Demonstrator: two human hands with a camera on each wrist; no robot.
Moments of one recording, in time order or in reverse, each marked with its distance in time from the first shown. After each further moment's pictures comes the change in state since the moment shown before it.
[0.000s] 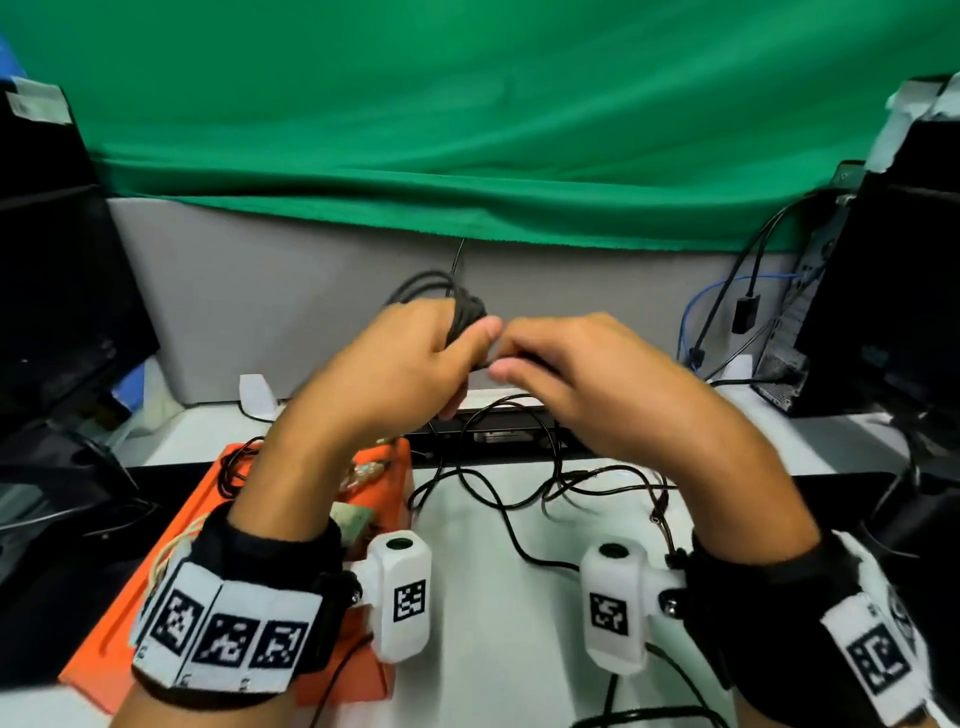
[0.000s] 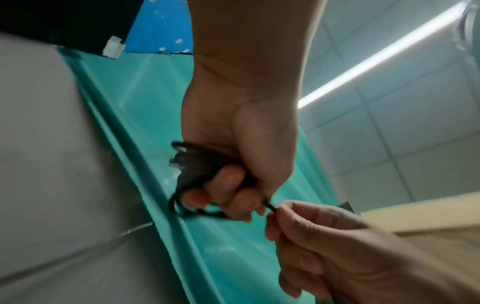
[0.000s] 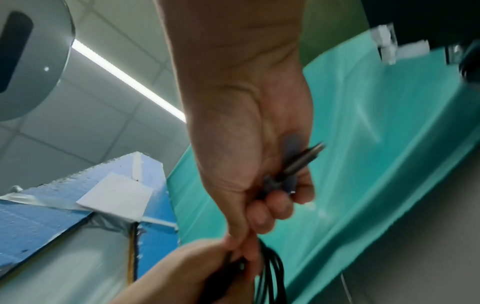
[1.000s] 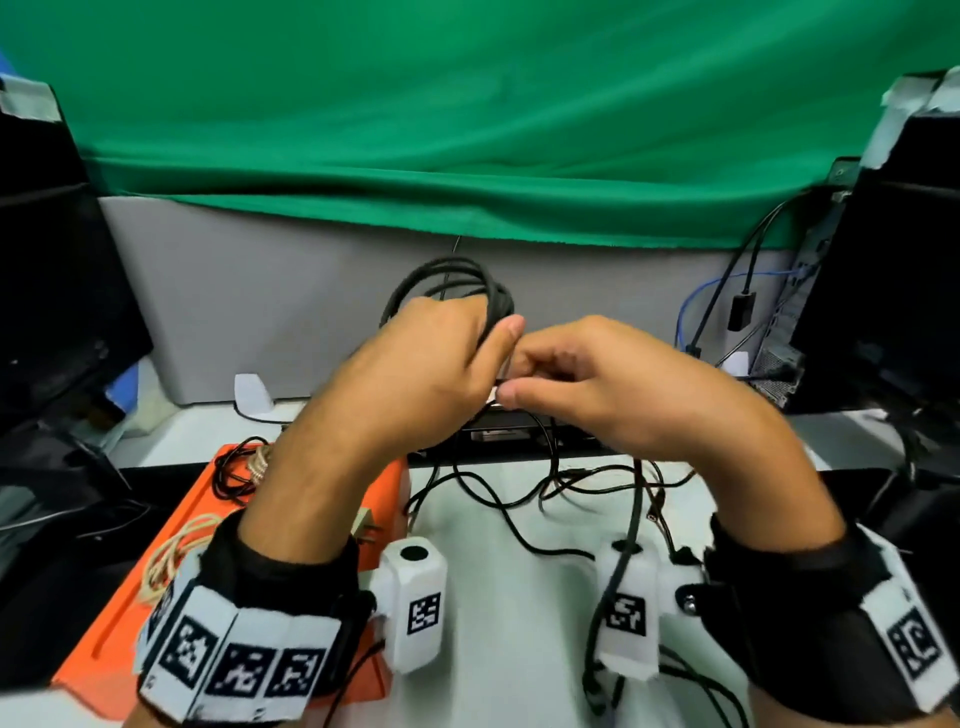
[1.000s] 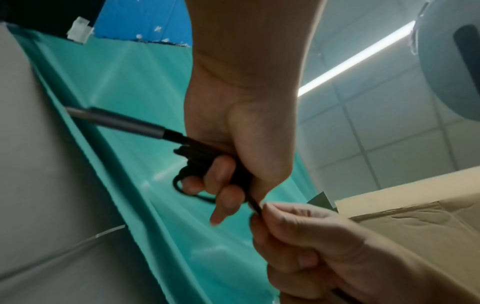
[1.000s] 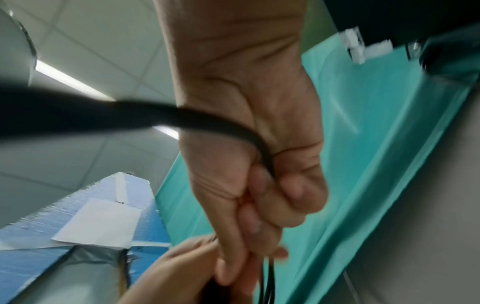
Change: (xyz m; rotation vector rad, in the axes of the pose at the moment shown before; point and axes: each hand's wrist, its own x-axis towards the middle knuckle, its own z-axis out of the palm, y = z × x) left_hand -0.002 0.022 0.005 0.207 0.062 0.081; right_hand -0.007 0.007 -0.012 0.220 -0.137 0.071
